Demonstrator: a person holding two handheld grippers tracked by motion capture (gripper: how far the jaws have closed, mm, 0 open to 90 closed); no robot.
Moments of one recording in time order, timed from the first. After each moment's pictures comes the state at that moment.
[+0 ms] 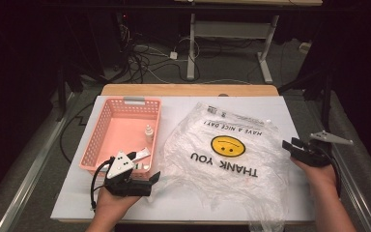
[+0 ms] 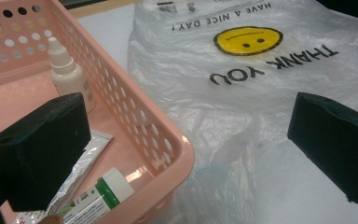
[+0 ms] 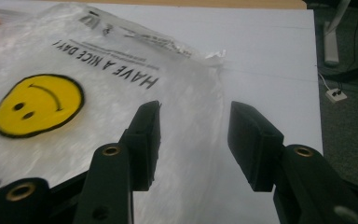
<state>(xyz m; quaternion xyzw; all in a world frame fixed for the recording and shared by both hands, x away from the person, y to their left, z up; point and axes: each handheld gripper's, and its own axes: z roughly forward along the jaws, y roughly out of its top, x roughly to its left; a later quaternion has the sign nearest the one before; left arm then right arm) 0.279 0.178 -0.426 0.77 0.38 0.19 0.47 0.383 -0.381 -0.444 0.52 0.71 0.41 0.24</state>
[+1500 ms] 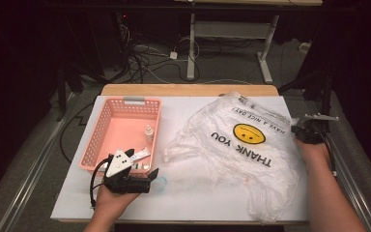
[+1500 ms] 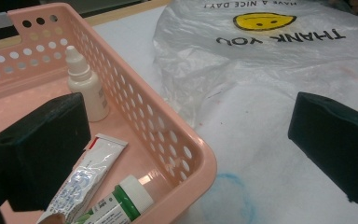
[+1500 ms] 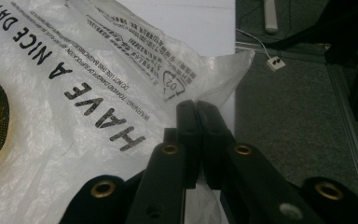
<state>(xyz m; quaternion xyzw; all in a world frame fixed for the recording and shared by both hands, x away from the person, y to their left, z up) 0.285 0.181 -0.428 0.77 0.38 0.21 0.47 0.464 -0.409 -0.466 0.59 0.69 0.31 0.27</state>
